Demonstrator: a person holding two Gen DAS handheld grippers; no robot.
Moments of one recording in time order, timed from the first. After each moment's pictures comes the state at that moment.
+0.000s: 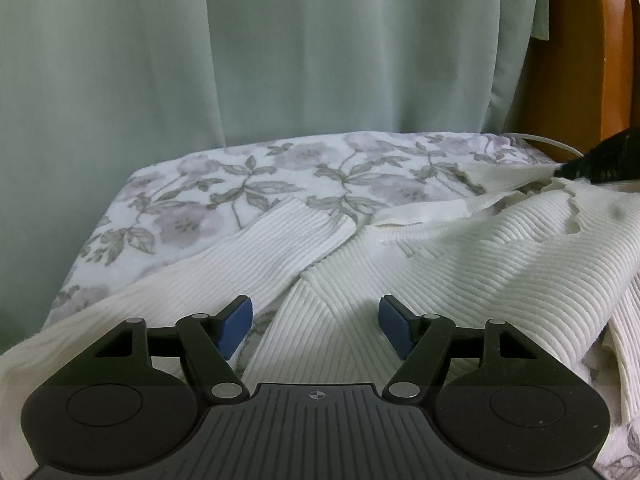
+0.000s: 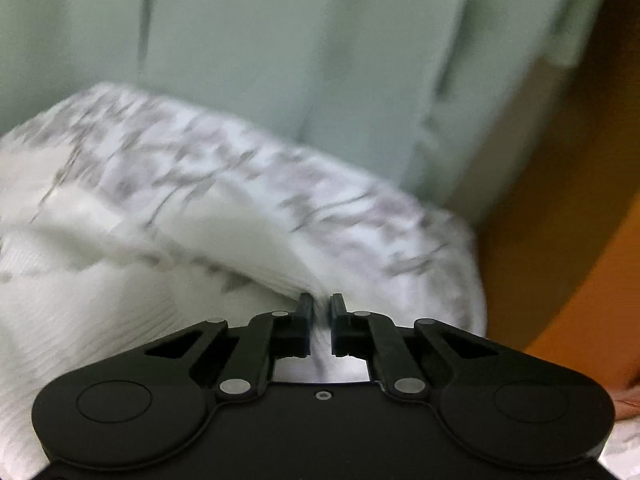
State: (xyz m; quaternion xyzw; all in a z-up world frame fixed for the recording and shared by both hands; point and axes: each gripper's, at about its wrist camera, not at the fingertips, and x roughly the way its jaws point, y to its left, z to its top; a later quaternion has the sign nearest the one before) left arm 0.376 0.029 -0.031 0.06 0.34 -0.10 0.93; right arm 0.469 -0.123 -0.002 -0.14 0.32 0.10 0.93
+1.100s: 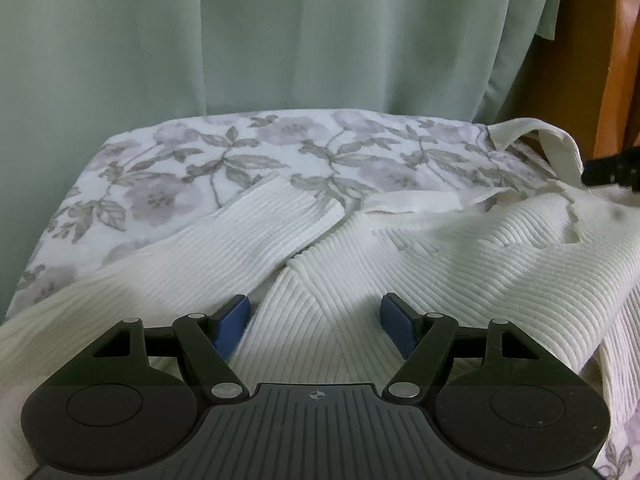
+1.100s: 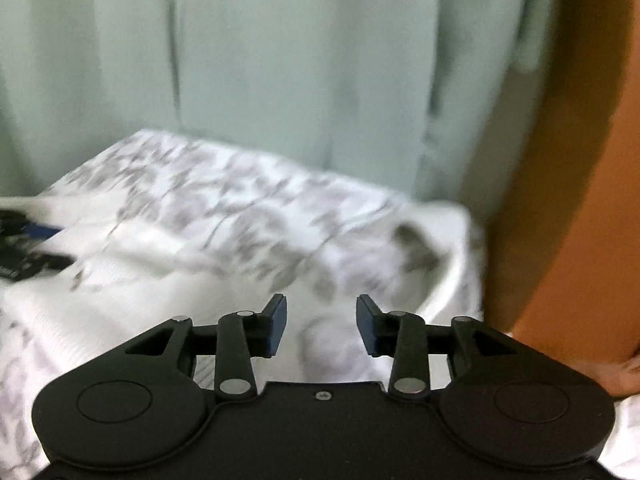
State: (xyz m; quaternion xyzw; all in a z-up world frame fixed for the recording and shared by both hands) left arm 0.396 0.037 -0.038 0.03 0.39 -0.14 0.91; right arm 0.438 -0.153 0.018 -0.06 0.34 0.20 0.92
